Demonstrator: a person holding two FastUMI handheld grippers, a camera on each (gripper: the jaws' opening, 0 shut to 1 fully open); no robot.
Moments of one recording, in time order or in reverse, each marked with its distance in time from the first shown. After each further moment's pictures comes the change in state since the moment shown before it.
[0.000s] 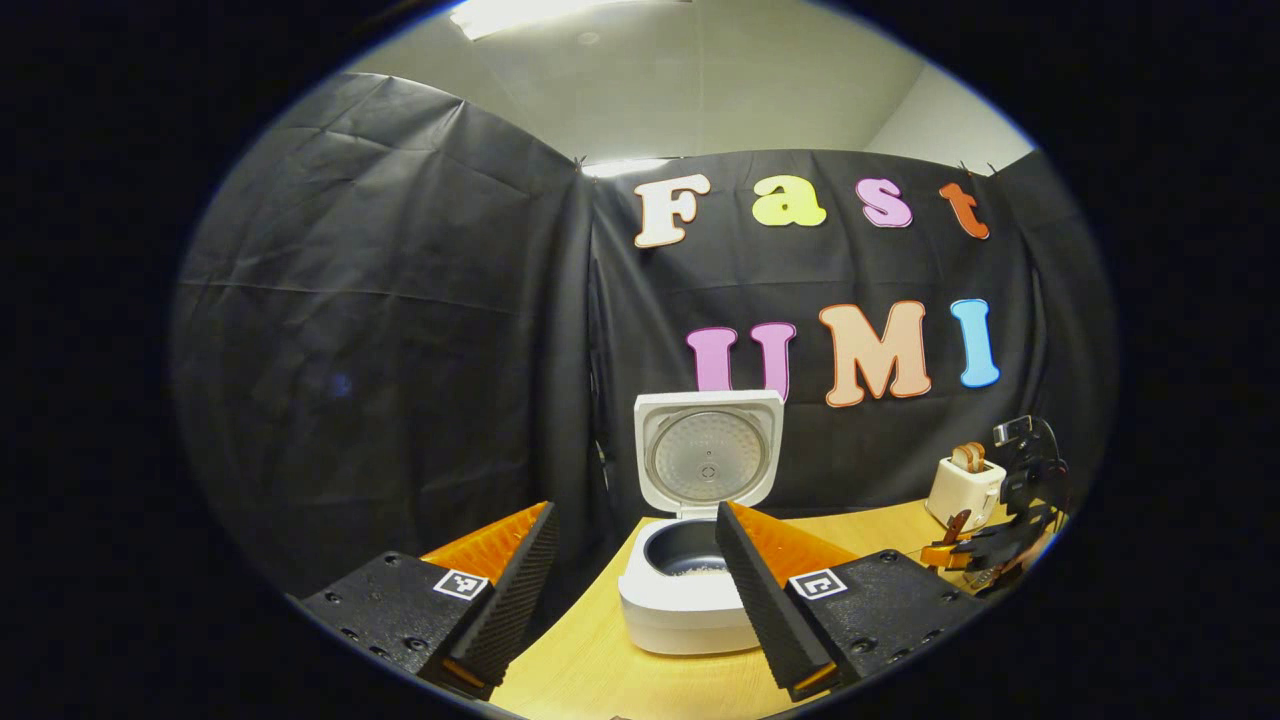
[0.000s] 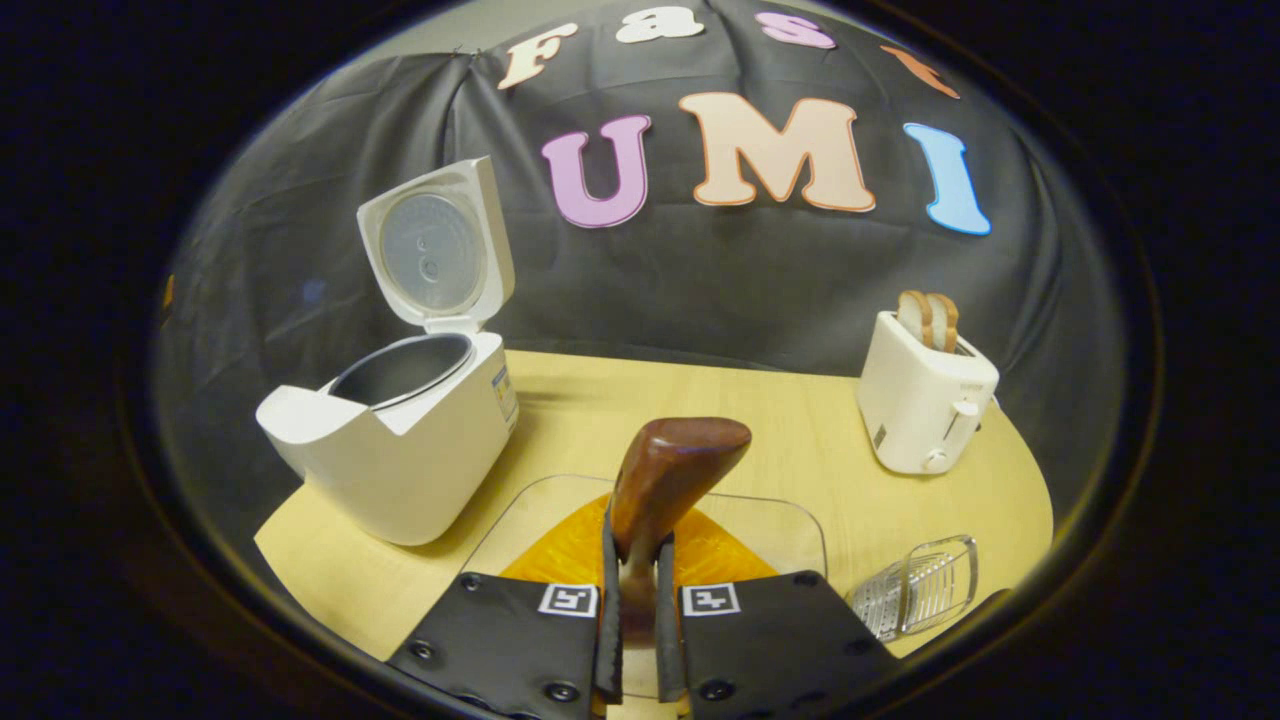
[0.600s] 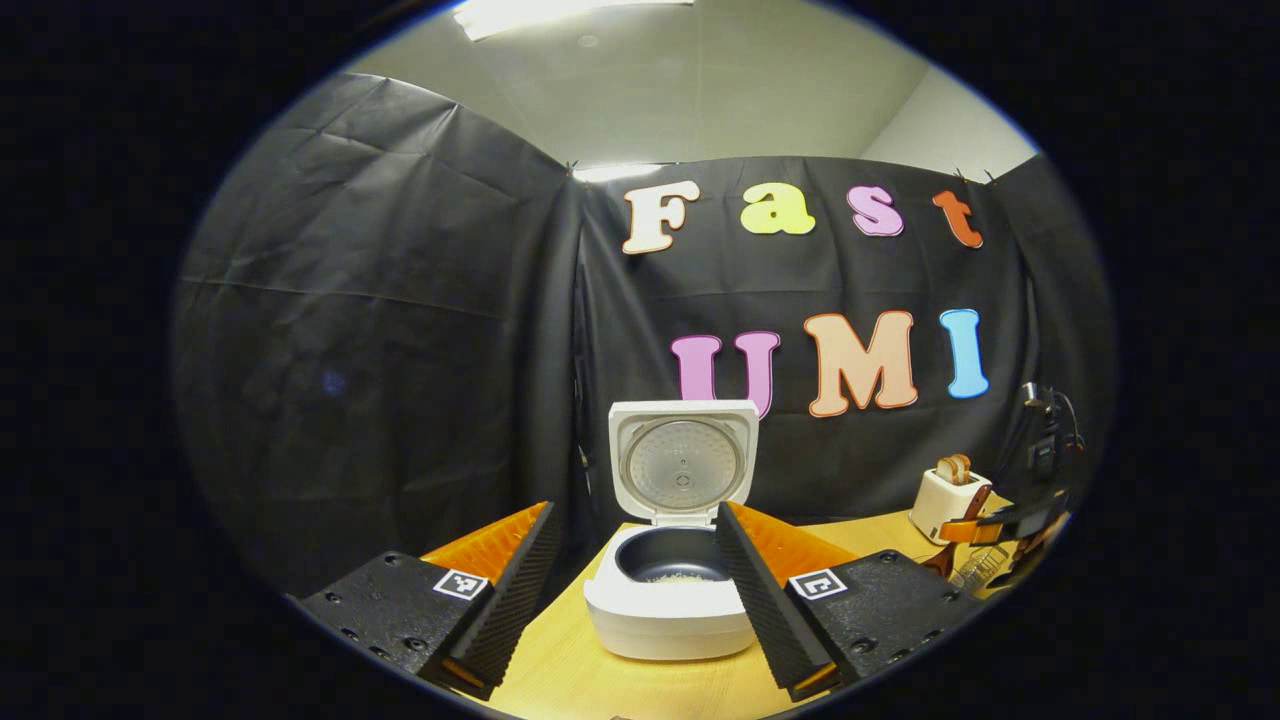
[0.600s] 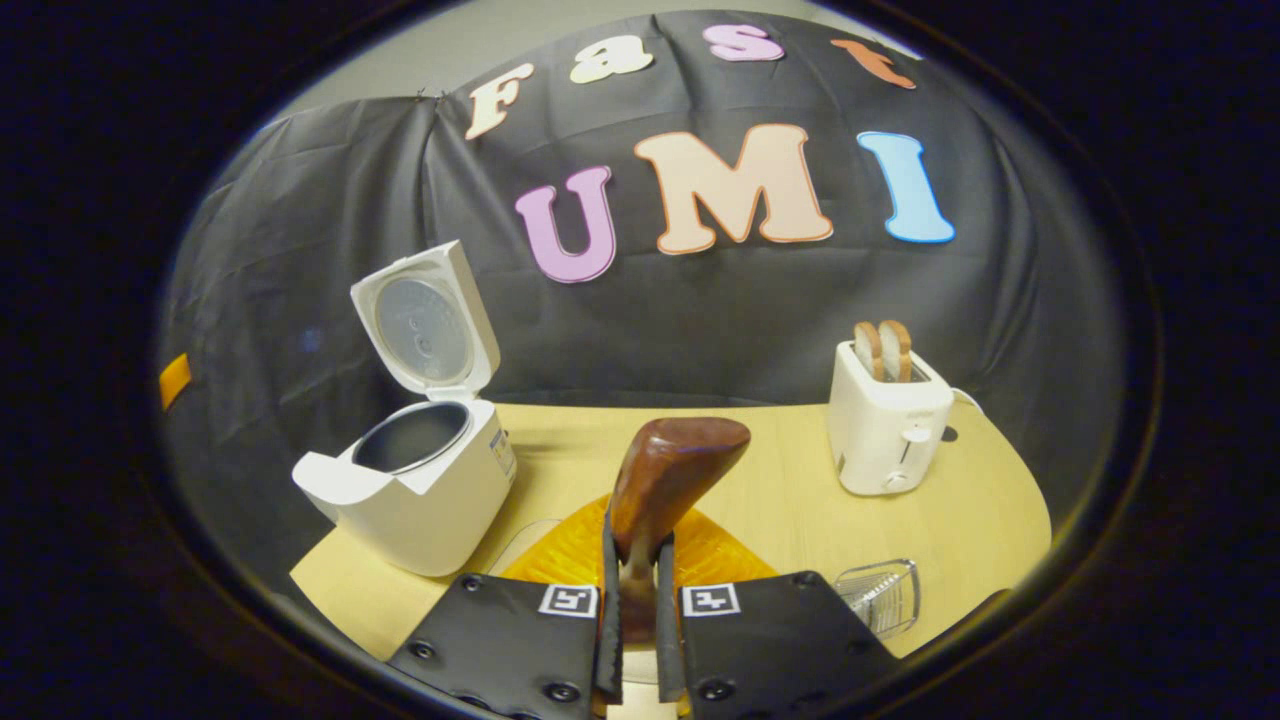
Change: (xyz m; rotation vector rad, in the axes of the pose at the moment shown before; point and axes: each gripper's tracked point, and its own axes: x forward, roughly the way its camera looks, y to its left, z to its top) left arm -0.002 -0.031 0.009 -0.020 -0.015 -0.025; right arm -0.037 -0.038 0.043 0.092 -0.077 0.000
